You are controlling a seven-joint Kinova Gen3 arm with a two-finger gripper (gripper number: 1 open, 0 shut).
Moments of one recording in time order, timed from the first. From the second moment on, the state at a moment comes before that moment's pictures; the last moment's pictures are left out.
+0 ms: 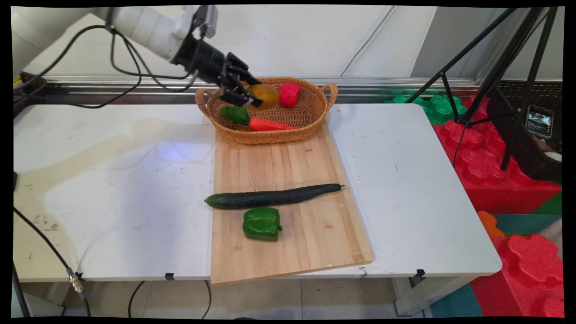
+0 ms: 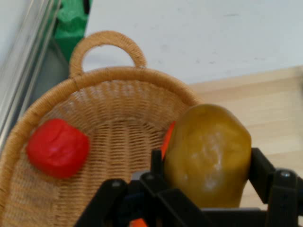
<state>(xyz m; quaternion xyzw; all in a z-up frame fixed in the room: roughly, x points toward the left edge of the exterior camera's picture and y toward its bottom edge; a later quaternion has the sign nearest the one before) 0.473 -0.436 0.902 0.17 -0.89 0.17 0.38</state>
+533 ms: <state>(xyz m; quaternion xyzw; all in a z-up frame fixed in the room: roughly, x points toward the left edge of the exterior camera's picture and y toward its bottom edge) 0.477 -0.367 0.895 0.17 -0.90 0.12 0.39</state>
